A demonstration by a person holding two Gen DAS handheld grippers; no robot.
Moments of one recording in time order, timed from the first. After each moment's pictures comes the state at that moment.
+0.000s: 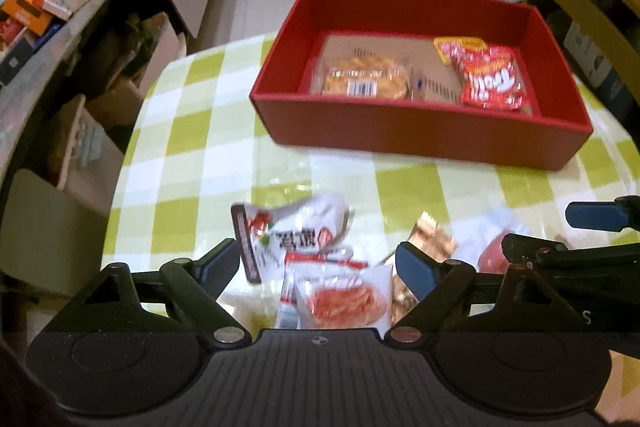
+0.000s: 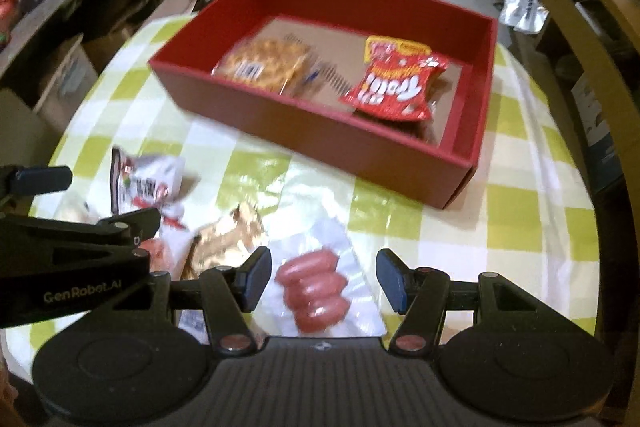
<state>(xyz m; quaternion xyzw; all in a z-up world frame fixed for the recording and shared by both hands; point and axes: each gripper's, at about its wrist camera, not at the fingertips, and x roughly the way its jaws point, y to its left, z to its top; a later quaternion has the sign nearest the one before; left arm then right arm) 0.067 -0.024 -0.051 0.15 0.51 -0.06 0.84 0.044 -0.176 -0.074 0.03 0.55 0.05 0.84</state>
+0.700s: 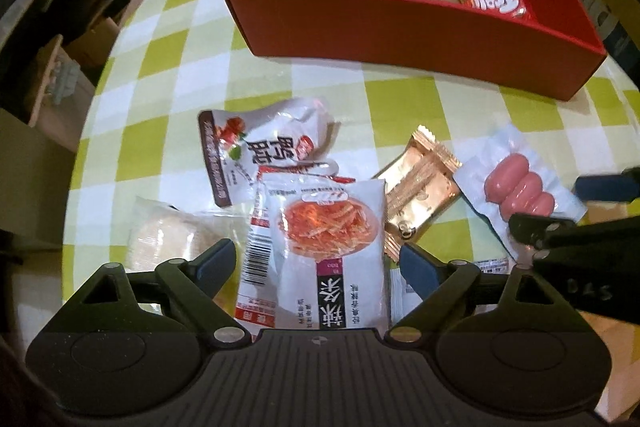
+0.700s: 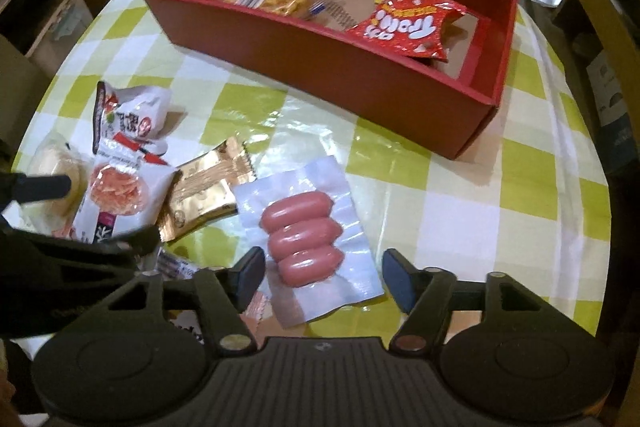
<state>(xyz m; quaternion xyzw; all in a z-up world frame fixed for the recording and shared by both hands) 0.054 -0.020 -0.094 0.14 0.58 -0.06 0.80 0.043 -0.184 -0.098 0.01 0.59 0.06 0.81</state>
